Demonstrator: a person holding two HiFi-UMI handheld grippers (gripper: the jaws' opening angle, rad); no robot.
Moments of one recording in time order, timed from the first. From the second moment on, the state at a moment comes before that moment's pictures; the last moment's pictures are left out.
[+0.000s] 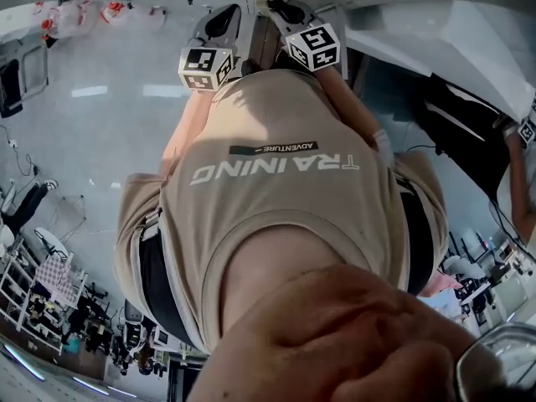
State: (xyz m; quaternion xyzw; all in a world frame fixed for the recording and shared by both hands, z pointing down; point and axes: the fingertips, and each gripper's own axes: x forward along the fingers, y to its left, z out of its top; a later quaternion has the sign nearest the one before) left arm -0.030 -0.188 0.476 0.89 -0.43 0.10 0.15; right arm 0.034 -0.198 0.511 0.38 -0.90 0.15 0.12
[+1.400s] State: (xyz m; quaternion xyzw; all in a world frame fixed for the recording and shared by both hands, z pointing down) left arm -0.036 -0.177 0.491 0.91 -0.38 0.10 0.16; right arm 0.109 -0.220 0.530 0.53 -0.82 0.22 0.10
